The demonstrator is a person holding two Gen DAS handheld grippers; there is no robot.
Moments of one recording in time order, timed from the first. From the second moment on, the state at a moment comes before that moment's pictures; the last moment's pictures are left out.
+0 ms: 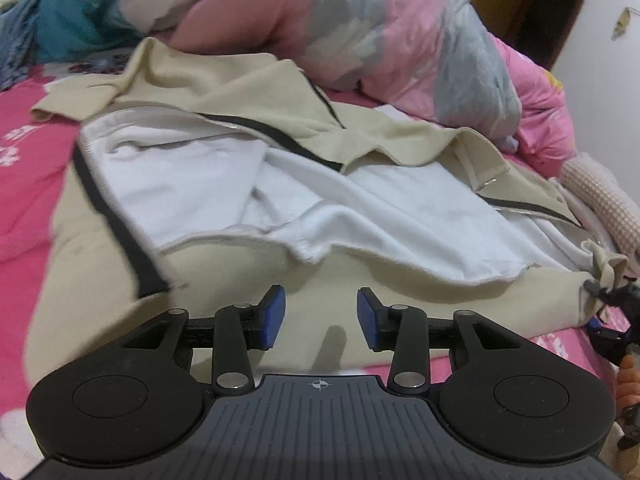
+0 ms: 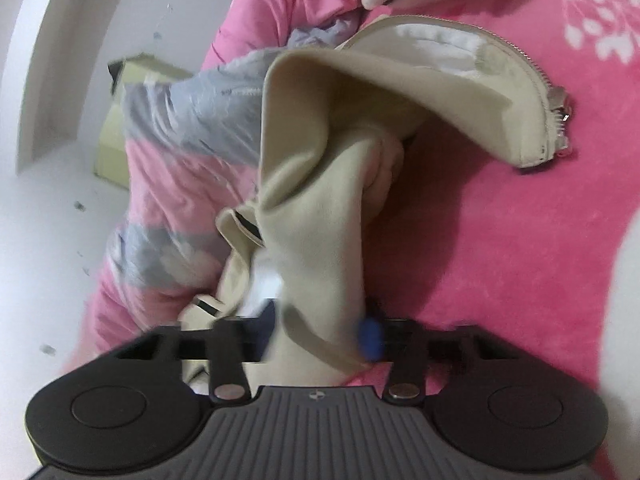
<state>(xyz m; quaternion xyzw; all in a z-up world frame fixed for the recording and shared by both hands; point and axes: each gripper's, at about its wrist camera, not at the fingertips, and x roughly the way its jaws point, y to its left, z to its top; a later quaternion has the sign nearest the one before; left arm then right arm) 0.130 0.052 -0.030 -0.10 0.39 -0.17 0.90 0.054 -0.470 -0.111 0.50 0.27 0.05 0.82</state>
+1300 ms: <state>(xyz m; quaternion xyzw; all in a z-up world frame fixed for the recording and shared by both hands) 0.068 0.152 -0.006 -0.09 0.35 -0.10 0.93 0.016 -0.450 -0.119 0.55 0.29 0.03 0.78</state>
